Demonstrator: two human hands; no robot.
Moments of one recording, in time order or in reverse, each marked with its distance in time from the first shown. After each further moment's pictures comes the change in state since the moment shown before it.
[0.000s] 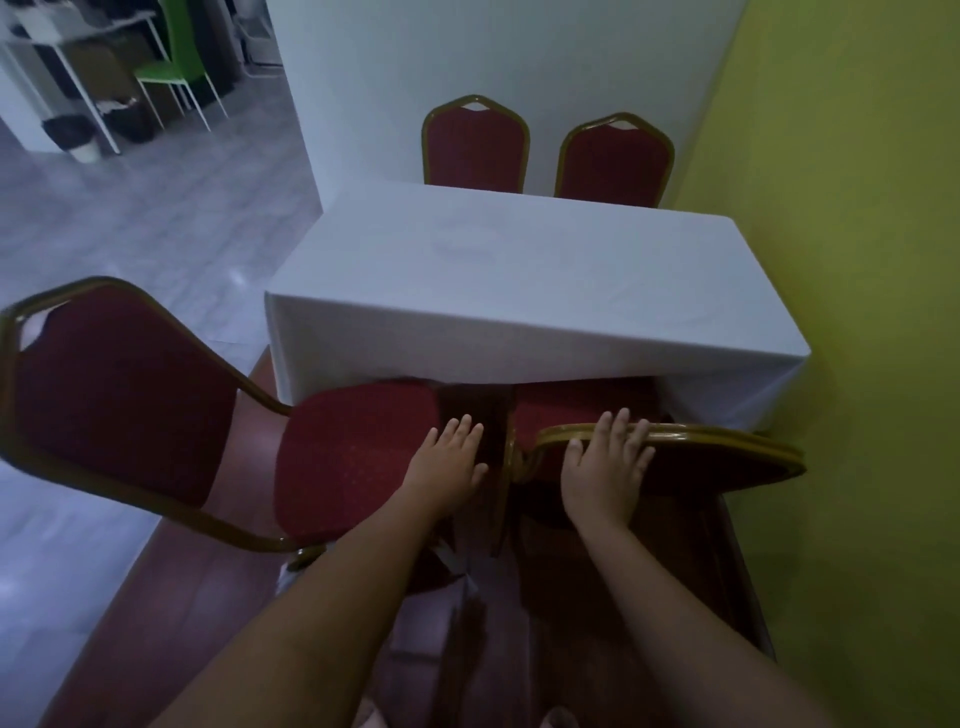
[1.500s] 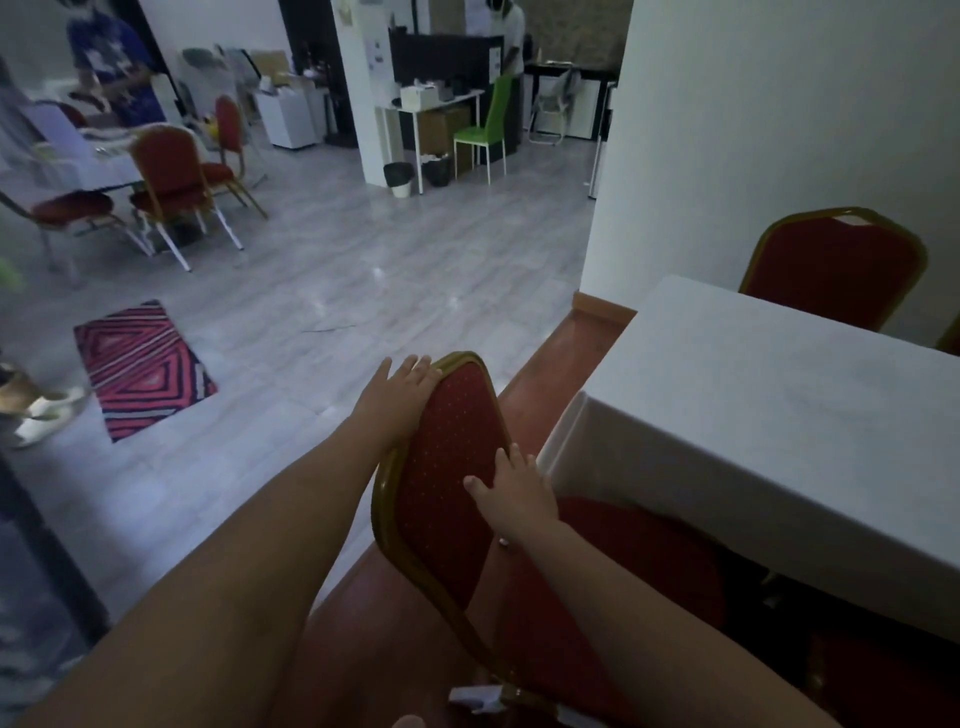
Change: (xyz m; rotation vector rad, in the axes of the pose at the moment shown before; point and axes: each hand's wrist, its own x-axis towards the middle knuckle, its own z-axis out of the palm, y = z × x) left_hand -0.097 -0.544 -0.162 0.338 0.147 -0.514; right_hand -0.062 -0.552 0.153 0.012 -0.630 -0.766
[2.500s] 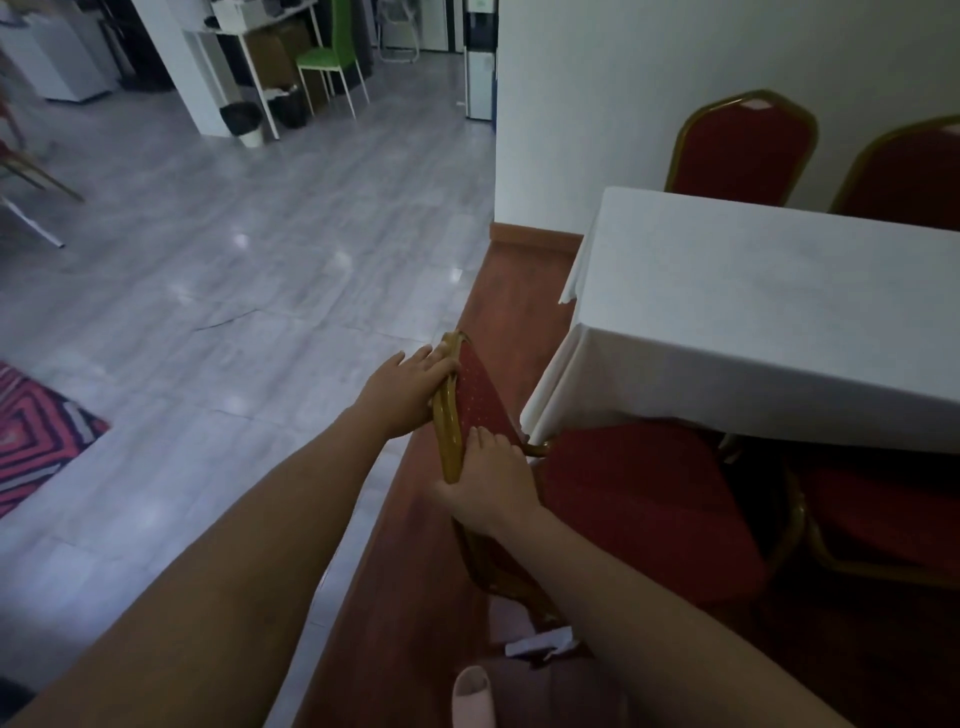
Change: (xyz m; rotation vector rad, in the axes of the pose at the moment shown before) left_hand 0.050 -0.088 0.079 -0.281 0.129 0.533; right_hand 0.026 -0.138 0.065 0.015 0.237 0.133
